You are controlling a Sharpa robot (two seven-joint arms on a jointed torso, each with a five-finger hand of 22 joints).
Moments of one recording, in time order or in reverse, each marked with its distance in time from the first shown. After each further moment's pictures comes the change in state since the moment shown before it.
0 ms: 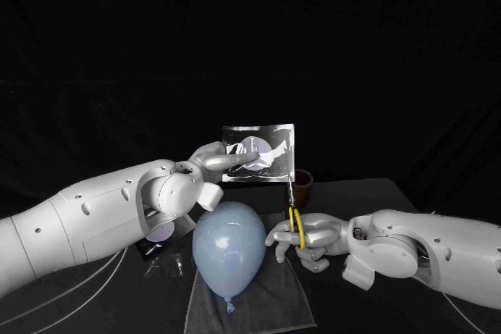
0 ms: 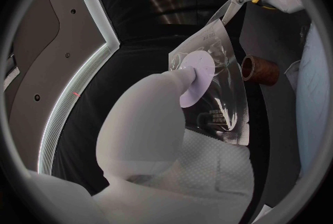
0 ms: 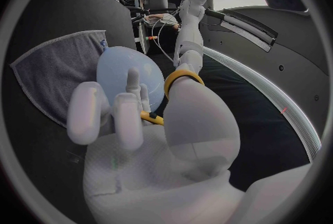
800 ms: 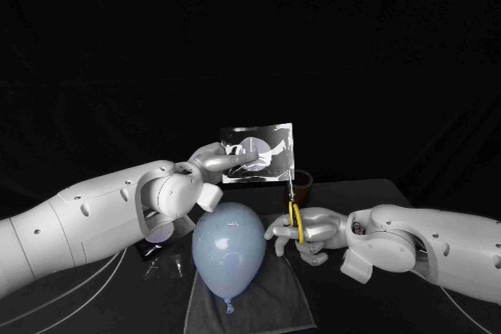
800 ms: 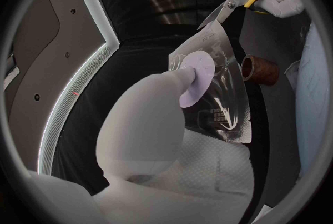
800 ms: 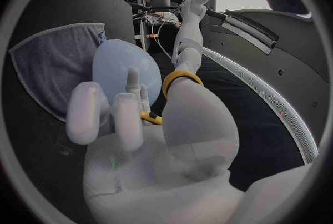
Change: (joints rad) left arm 0.000 0.000 0.001 0.000 0.001 0.000 -0.002; left_hand -0.004 0.004 0.000 0.000 0.000 0.002 0.002 -0.002 0.003 0.002 0.003 0.000 0.000 0.006 -0.003 0.000 0.001 -0.001 0.000 0.000 0.000 0.000; right arm 0.018 0.007 0.005 -0.012 -0.020 -0.014 0.006; right_hand 0.016 0.016 -0.030 -0.003 0.000 -0.006 0.002 -0.004 -0.031 0.002 0.001 0.004 -0.006 0.000 0.000 0.000 -0.008 -0.007 -0.004 0.004 0.003 0.000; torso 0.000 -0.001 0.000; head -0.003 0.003
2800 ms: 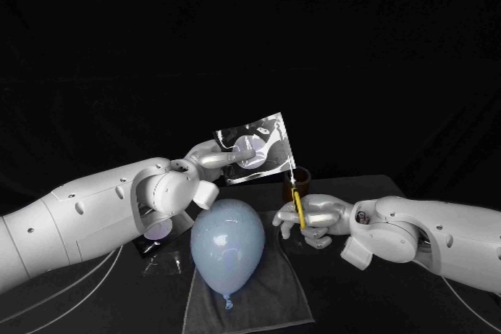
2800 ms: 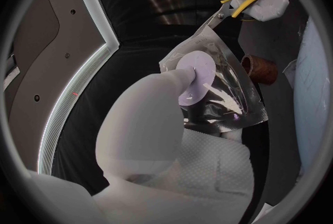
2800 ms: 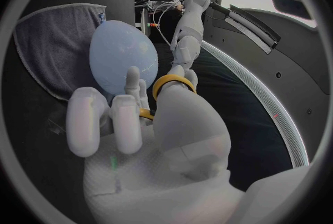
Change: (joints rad) left arm -0.001 -0.010 -0.001 0.003 -0.009 0.007 -0.003; left_hand -0.015 -0.002 0.008 -0.008 -0.002 0.002 0.002 0.004 0.001 0.007 -0.001 0.000 0.001 0.007 0.000 0.000 0.004 0.002 0.000 0.000 0.000 0.001; right arm 0.012 -0.021 0.003 -0.010 -0.015 -0.085 0.035; right_hand 0.099 0.159 -0.210 -0.028 0.000 0.175 0.100 -0.107 0.188 -0.038 0.020 0.087 0.057 0.001 0.021 0.041 0.008 -0.015 0.041 0.009 0.088 0.000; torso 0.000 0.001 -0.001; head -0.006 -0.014
